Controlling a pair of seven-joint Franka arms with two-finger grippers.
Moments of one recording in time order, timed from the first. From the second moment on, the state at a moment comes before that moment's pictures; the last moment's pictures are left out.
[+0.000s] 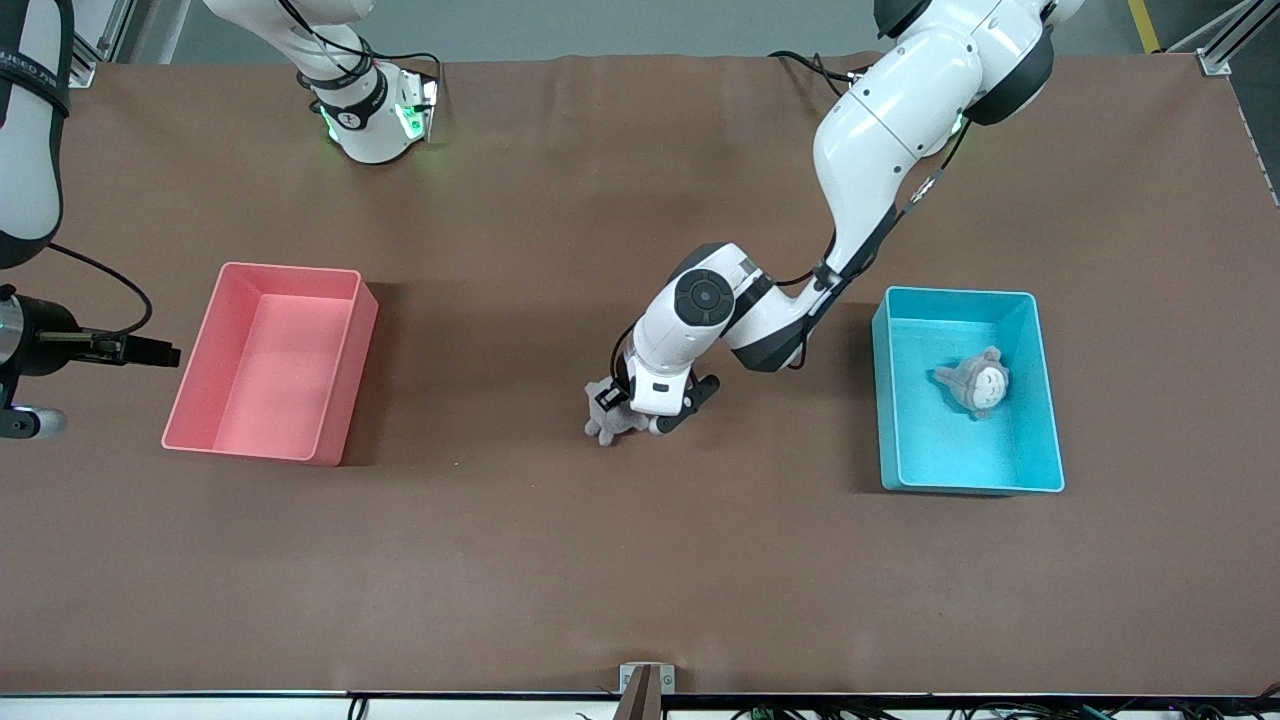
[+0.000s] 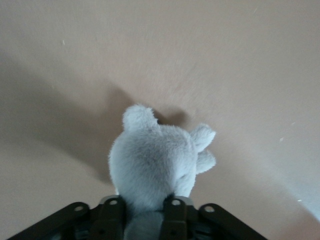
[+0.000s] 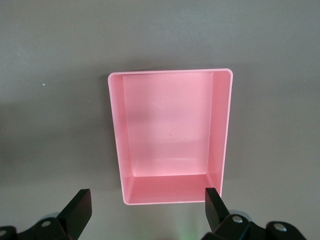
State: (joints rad) left arm -0.42 0.90 -0.43 -1.40 0.16 2.51 -1.51; right arm -0.01 0.36 -0.09 -1.31 0.03 1.43 0.02
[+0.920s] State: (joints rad) left arm -0.06 0.28 -0.43 -1.73 0.15 1.83 -0.91; right arm -0.01 0.14 -0.09 -1.46 0.03 1.43 0.02
